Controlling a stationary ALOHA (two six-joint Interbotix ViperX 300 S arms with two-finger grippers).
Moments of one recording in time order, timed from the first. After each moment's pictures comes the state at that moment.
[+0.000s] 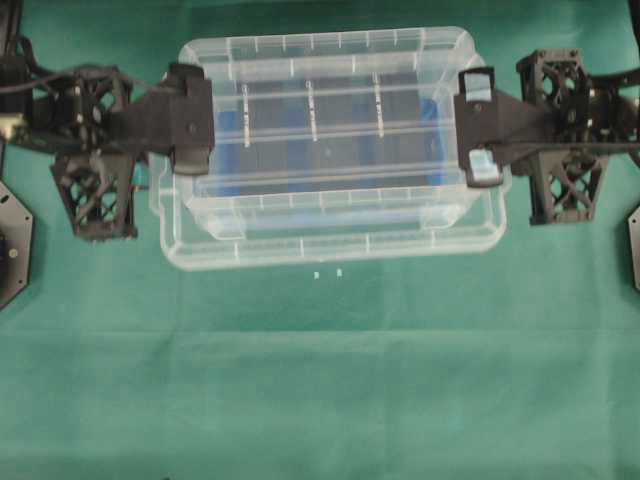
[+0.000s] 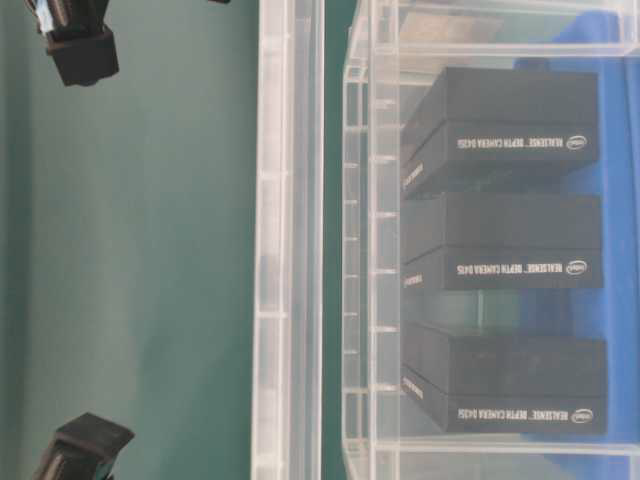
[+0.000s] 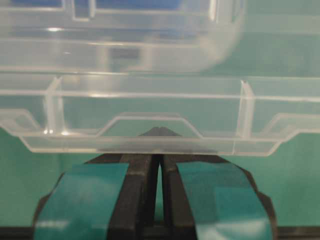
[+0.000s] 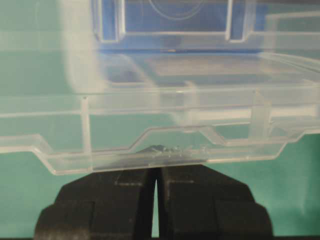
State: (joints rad) left arm 0.12 -0.36 0.54 0.01 1.08 0.04; right arm -0.11 -0.38 0.55 -0.13 1.00 0.01
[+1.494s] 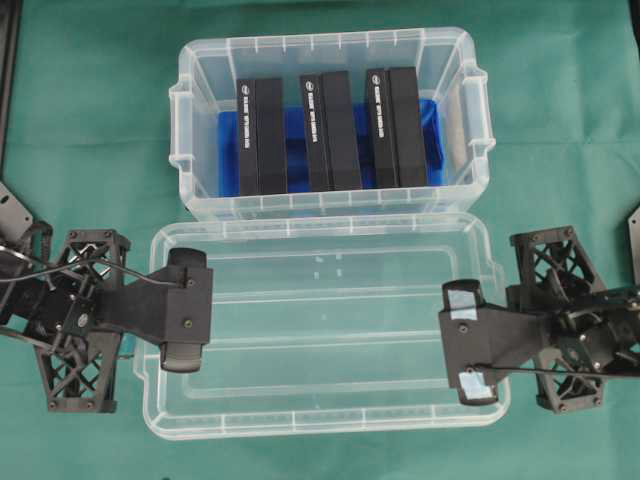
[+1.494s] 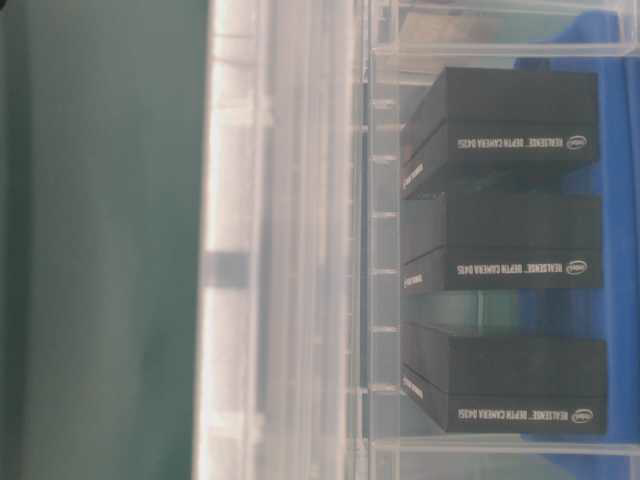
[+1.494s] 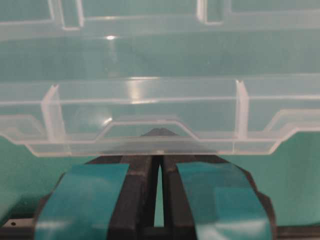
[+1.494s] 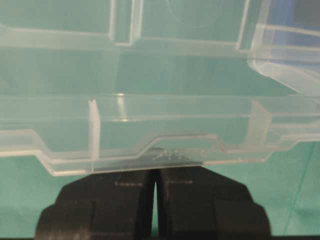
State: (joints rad) left arm -0.34 -0.28 0.49 0.01 1.09 -0.36; right arm 0.42 -0.23 0.44 -0.24 1.14 0.51
